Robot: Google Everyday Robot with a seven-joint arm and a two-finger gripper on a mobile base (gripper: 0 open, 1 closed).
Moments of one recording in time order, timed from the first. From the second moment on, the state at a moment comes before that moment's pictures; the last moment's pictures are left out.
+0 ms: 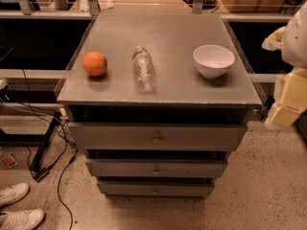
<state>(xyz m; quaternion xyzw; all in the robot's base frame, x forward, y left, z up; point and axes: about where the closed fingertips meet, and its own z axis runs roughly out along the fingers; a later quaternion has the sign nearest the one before) 0.438 -0.216 0.979 -0.60 0.78 -0.04 0.16</state>
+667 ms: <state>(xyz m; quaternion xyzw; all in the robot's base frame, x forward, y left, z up) 0.416 -0.194 0.955 -0.61 0.77 -0.03 0.19</state>
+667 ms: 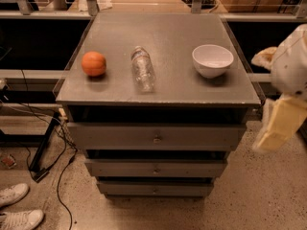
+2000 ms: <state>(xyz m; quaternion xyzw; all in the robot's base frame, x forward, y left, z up) 0.373 -0.179 0.785 -0.59 0.79 0.01 0.14</state>
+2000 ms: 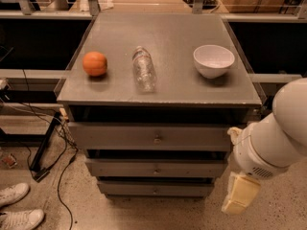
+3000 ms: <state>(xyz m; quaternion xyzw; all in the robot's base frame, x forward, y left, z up) 0.363 -0.168 0.661 -0.57 0.81 0.06 0.10</state>
